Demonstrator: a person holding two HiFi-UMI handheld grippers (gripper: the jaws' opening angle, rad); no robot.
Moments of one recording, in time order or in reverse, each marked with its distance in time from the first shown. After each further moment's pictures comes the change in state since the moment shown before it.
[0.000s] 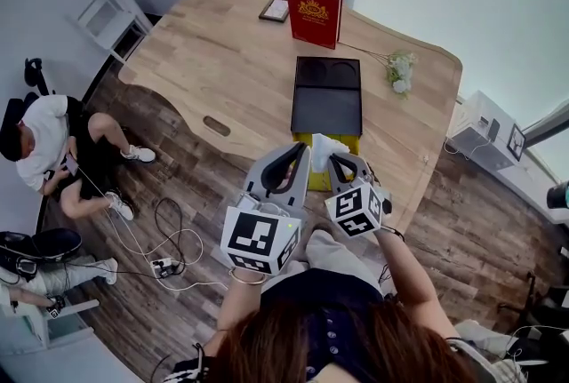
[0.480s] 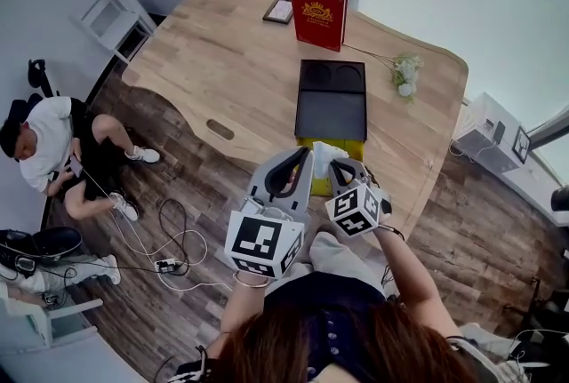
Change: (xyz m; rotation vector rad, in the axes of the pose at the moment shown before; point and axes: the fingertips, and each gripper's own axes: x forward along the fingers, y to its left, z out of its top) left arm 0.009 0.005 -0.004 -0.006 0.014 0.010; right arm 0.028 0.010 -0.023 -0.027 0.067 0.059
